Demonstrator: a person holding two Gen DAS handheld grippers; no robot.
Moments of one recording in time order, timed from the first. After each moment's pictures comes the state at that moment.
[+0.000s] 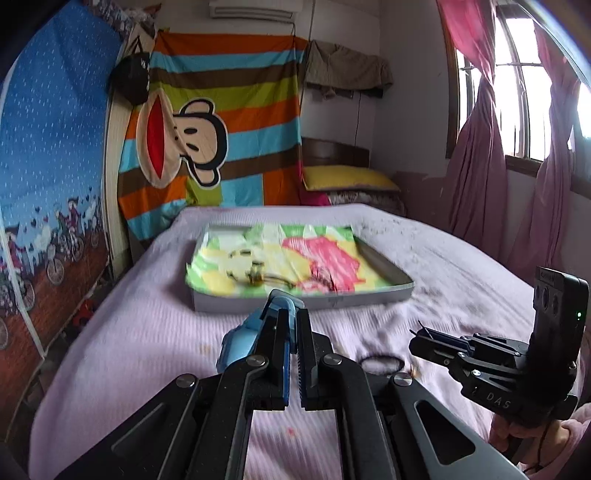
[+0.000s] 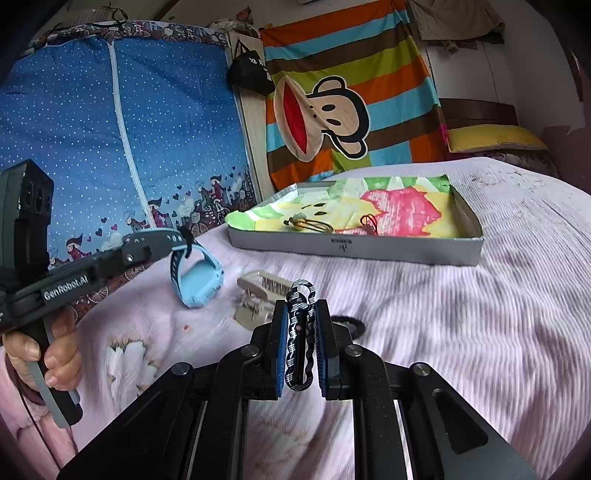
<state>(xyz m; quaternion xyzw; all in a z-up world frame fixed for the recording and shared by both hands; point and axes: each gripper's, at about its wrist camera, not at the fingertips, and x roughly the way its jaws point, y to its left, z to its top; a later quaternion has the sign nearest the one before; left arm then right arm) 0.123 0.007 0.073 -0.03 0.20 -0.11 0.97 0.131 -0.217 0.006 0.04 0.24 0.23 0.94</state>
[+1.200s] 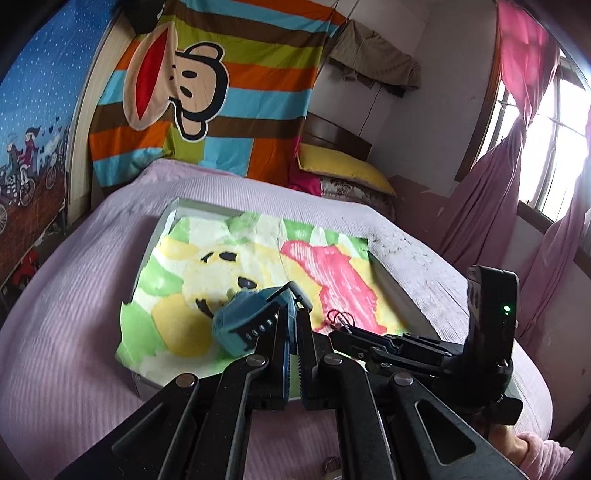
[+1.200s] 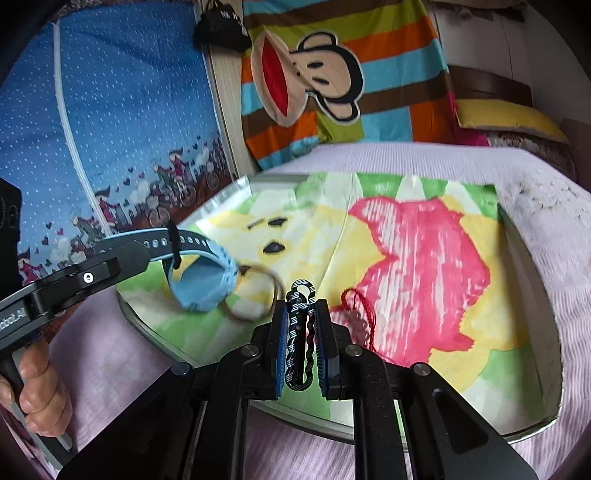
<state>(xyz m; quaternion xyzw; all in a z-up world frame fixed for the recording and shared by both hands) 0.295 0.034 0.035 -0.15 0.27 -0.17 0.94 0.341 -0.161 0.002 0.01 0.34 0.21 0.92</state>
